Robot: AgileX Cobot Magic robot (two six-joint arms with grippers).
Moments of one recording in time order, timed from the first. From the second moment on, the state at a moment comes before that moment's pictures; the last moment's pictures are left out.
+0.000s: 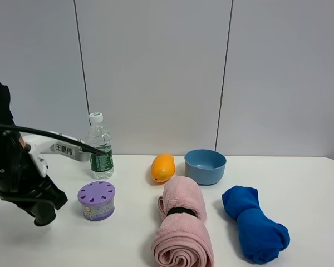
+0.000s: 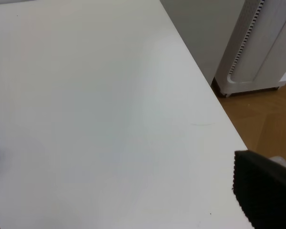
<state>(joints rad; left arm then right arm) -0.31 1.70 -0.86 -0.04 0.48 0.16 -0.09 0.00 -0.50 -0.07 1.07 0.02</state>
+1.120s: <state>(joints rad) -0.47 1.75 -1.26 -0.09 0.72 0.16 -0.09 0.00 -0.50 -0.07 1.07 0.02</state>
